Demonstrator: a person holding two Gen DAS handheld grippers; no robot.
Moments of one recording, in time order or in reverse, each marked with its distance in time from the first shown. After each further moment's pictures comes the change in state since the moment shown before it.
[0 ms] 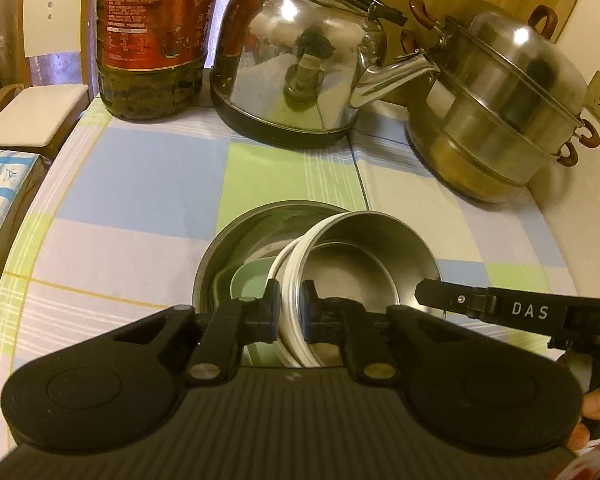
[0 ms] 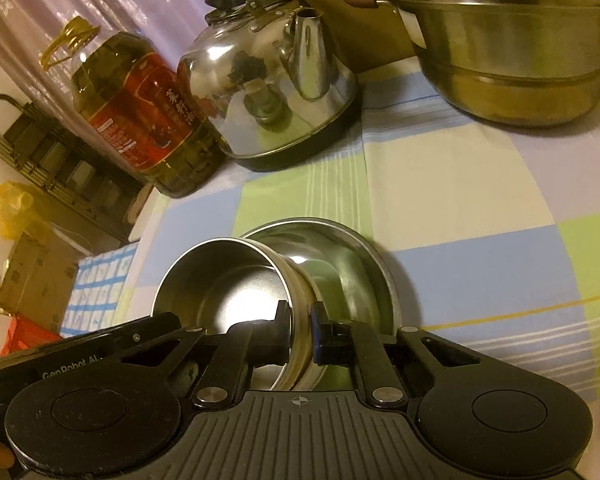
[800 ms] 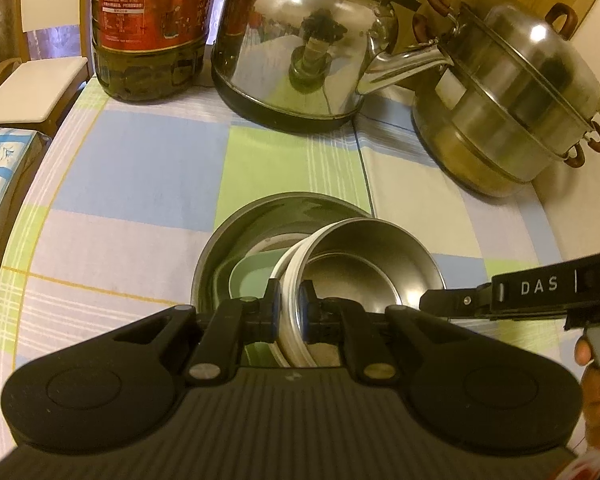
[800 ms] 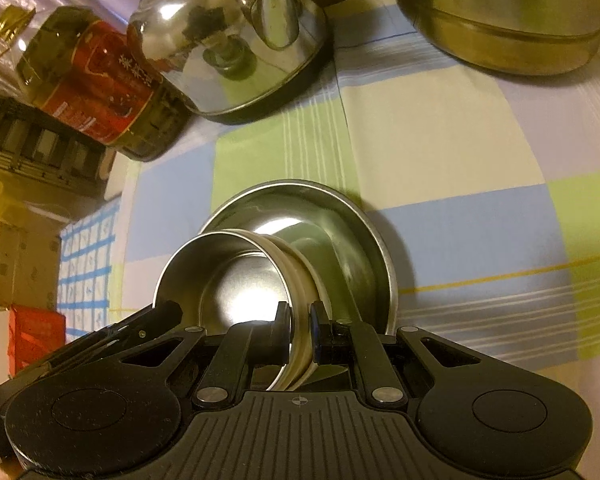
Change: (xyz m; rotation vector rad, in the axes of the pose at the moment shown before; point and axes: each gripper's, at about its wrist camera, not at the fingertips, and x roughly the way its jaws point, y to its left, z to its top) left arm 0.008 0.004 0.020 -0.026 0.101 -0.003; right arm 0.014 0.005 0.047 0.114 0.282 -0.079
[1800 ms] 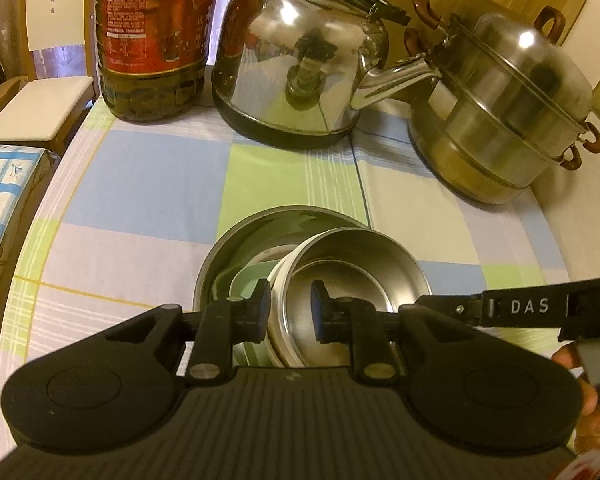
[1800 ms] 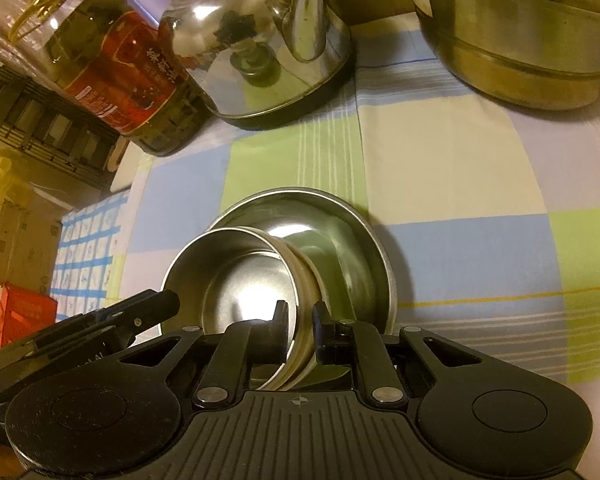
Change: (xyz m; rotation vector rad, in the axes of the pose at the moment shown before) left arm -0.017 -0.011 -0.005 0.019 -0.063 0.024; right arm -0.010 0.006 -0.016 -0.099 -0.069 0.014
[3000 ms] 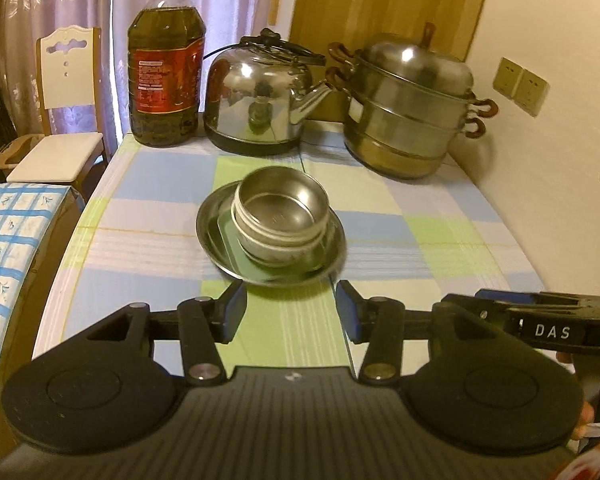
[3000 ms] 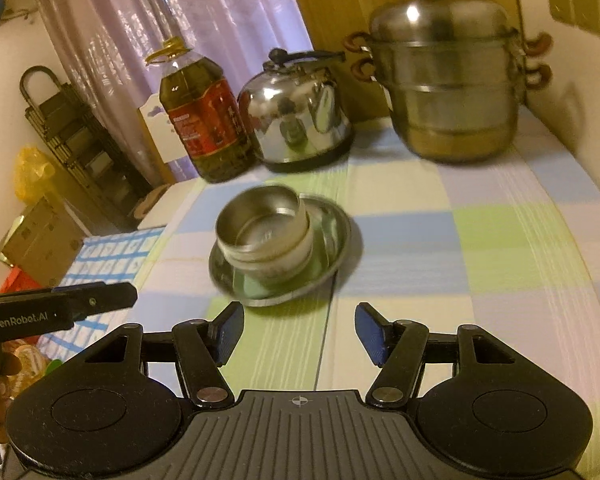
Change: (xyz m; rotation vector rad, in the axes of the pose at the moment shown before) left arm -0.175 -0.053 -0.157 0.109 -0.190 0.003; right arm -0.151 -0.003 -0.215 -0.165 -0.348 0.001
